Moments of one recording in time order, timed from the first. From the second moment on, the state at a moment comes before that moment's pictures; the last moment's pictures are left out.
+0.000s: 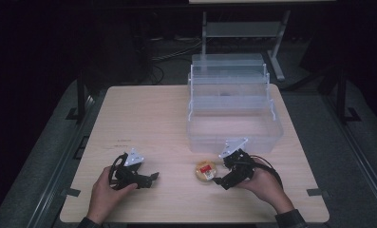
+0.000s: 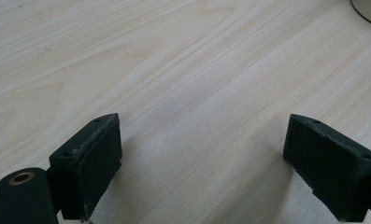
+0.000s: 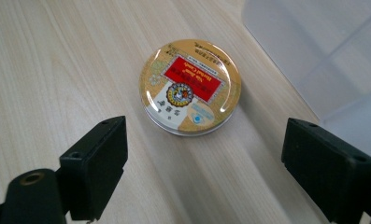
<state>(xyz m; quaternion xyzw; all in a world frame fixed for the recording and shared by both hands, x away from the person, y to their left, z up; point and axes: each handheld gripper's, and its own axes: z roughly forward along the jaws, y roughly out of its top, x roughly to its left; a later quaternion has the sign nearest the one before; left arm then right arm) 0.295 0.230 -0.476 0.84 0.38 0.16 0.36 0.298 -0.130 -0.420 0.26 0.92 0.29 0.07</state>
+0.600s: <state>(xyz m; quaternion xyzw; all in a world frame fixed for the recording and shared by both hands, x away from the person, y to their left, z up) 0.295 0.230 -0.476 0.84 0.38 0.16 0.36 0.309 -0.104 -0.426 0.24 0.92 0.29 0.06</state>
